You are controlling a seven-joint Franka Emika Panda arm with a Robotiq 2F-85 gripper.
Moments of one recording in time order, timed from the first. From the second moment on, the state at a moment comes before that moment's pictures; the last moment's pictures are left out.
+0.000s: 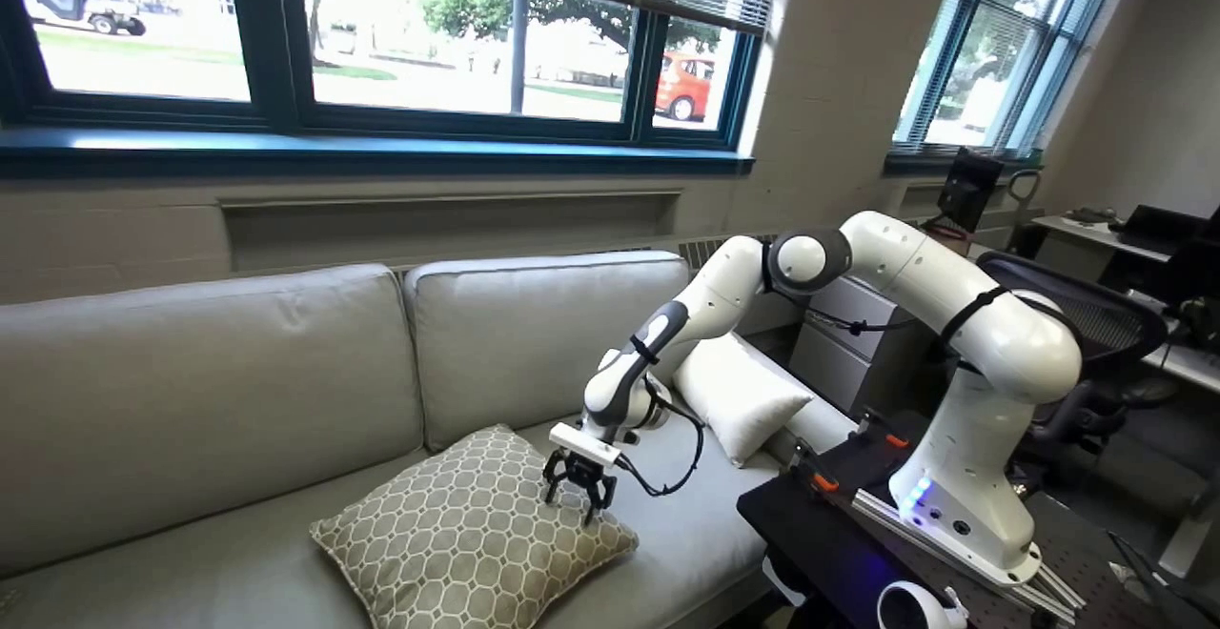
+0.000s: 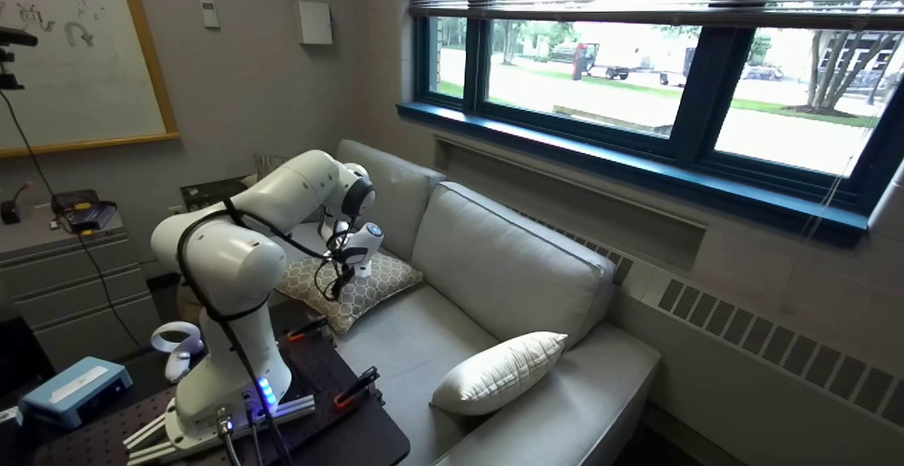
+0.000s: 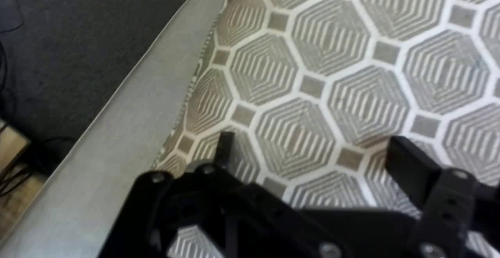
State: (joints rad) arm 0.41 1.26 0.36 -1.58 0.48 2.80 1.07
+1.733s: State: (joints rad) arm 0.86 1.19 -0.25 -1.84 0.00 2.81 1.13
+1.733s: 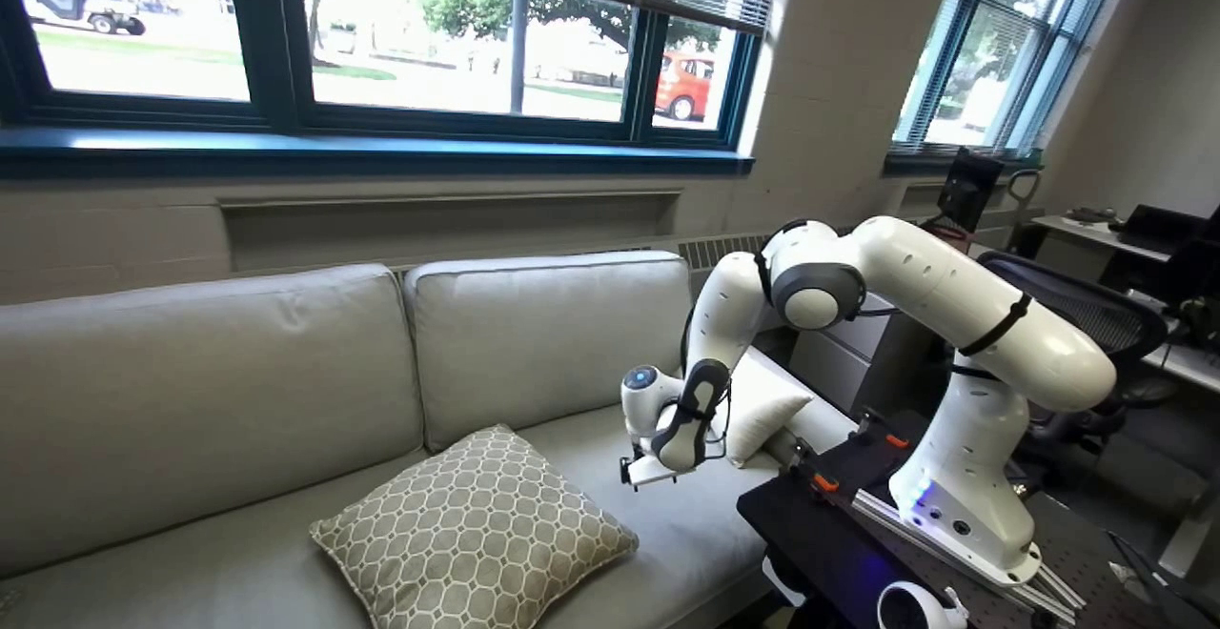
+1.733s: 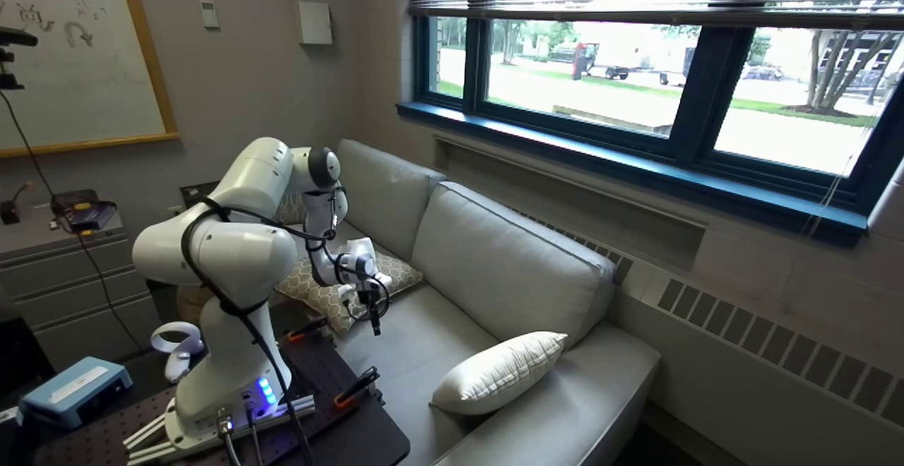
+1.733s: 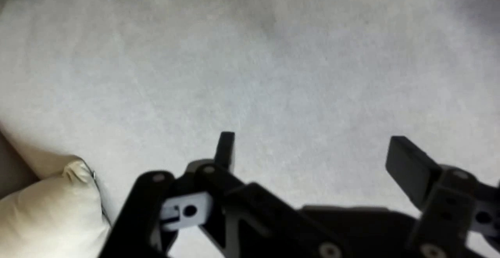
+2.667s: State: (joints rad) arm 0.95 1.29 -0.21 -1.63 0.00 2.94 1.04
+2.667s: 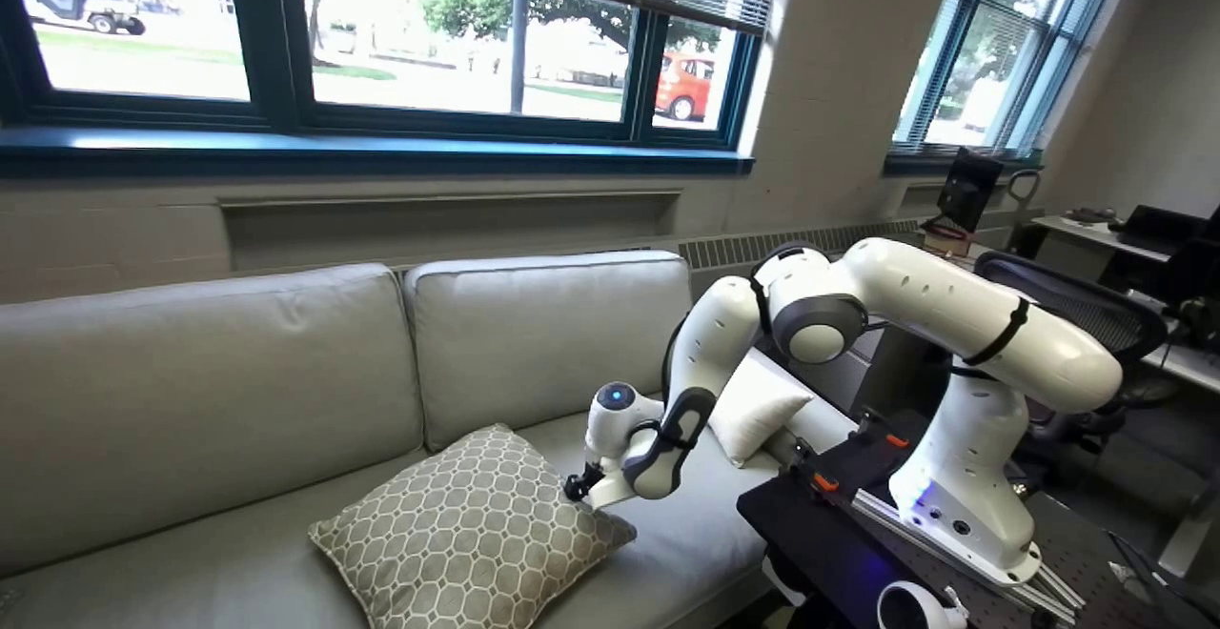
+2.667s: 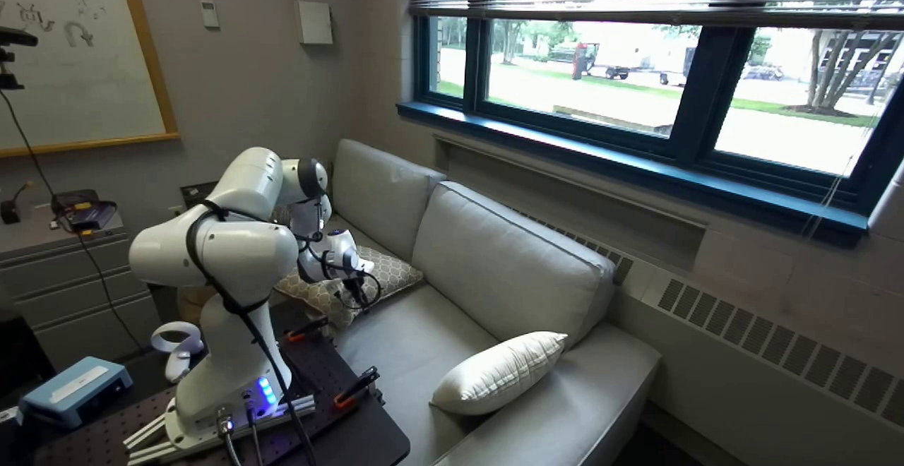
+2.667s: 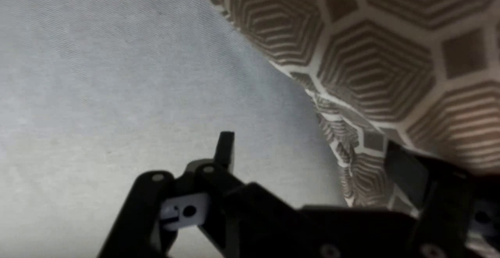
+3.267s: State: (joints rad) arm 0.52 1.29 0.17 -1.60 0.02 3.01 0.56
